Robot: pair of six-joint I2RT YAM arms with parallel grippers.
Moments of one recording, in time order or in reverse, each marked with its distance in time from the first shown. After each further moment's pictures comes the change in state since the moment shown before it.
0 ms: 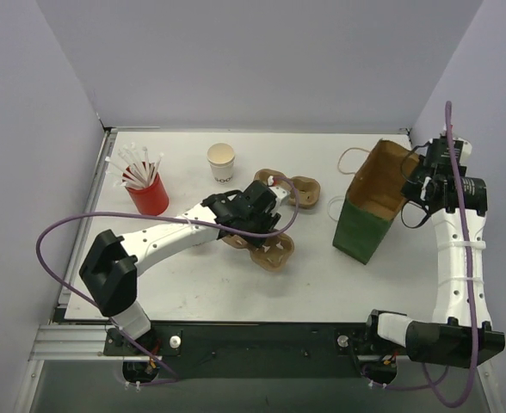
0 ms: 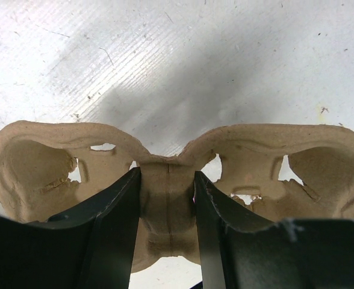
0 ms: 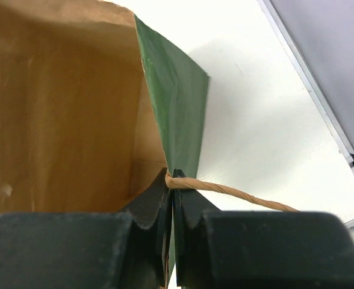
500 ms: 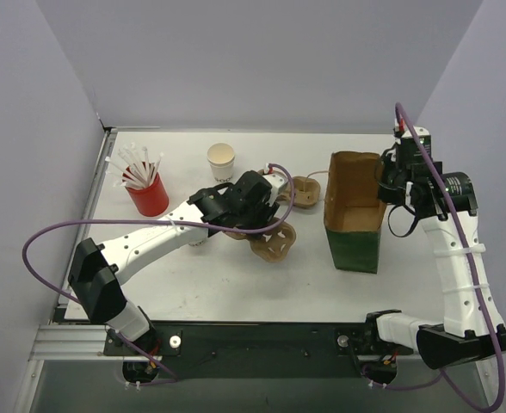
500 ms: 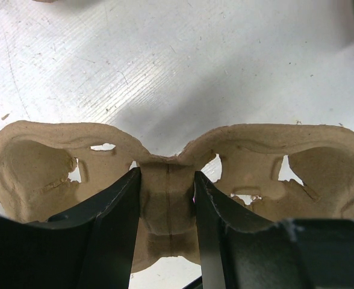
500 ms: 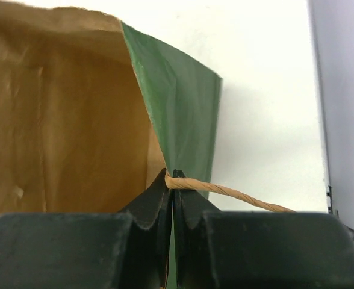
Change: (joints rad) left arm 0.000 -0.085 0.075 -0.048 -0.027 -0.003; right arm 0.326 0.001 0.138 -0.139 0.086 -0.141
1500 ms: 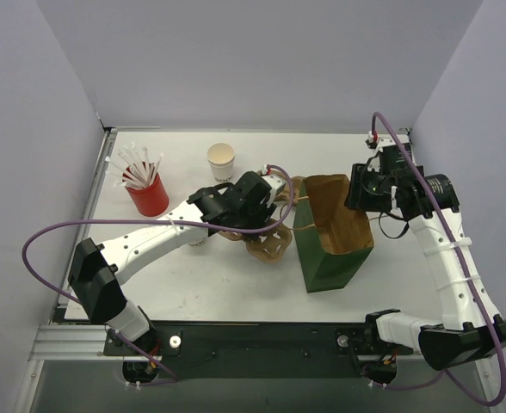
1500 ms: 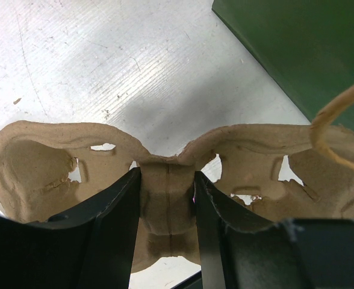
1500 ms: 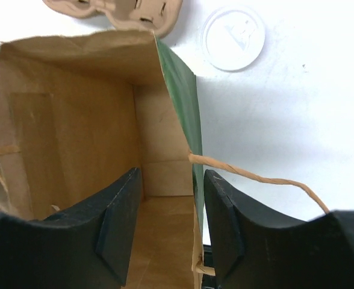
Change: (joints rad) left arm 0.000 0.000 0.010 -0.055 -0.037 -0.001; right arm 0.078 0.001 -0.148 0.053 -0.274 -0.004
